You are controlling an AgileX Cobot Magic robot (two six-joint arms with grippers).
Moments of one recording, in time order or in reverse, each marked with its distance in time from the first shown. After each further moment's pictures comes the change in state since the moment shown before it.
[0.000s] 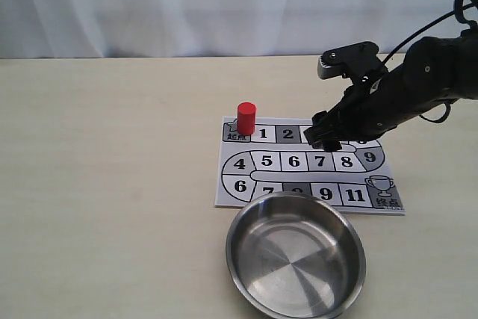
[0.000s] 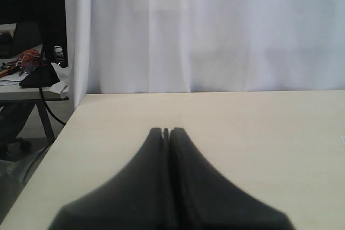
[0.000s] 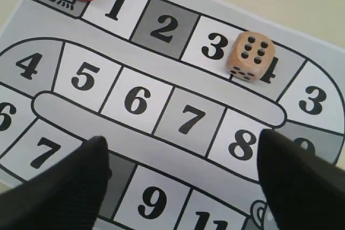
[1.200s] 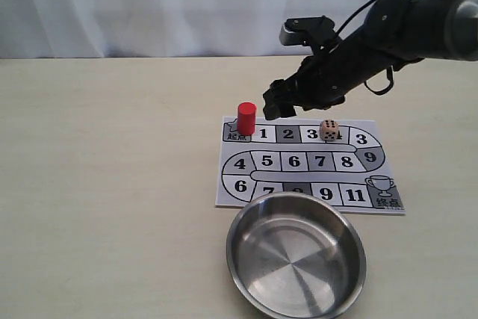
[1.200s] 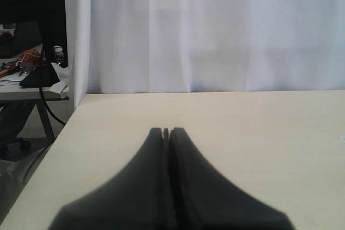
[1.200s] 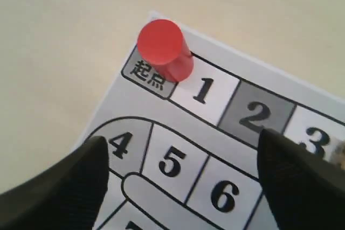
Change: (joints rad) left arm 0.000 0.000 0.000 0.000 0.000 0.000; right arm 0.027 0.211 -0.355 0.336 0.199 -0.243
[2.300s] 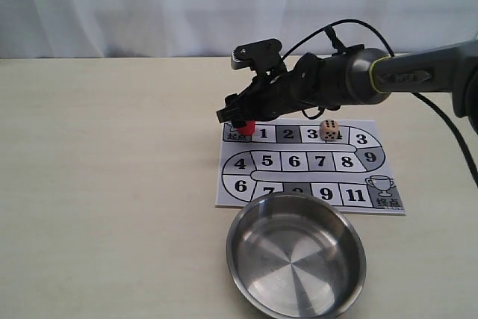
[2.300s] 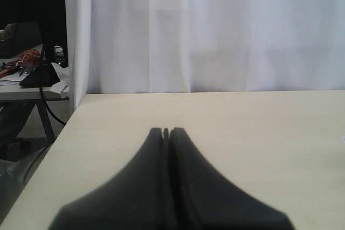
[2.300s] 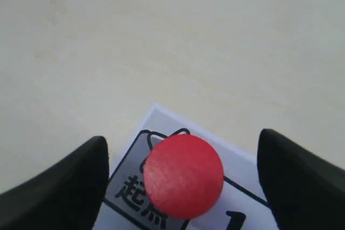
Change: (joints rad) left arm 0.000 0.000 0.000 0.000 0.000 0.000; right arm 0.132 0.251 -0.086 0.050 -0.448 -0.050
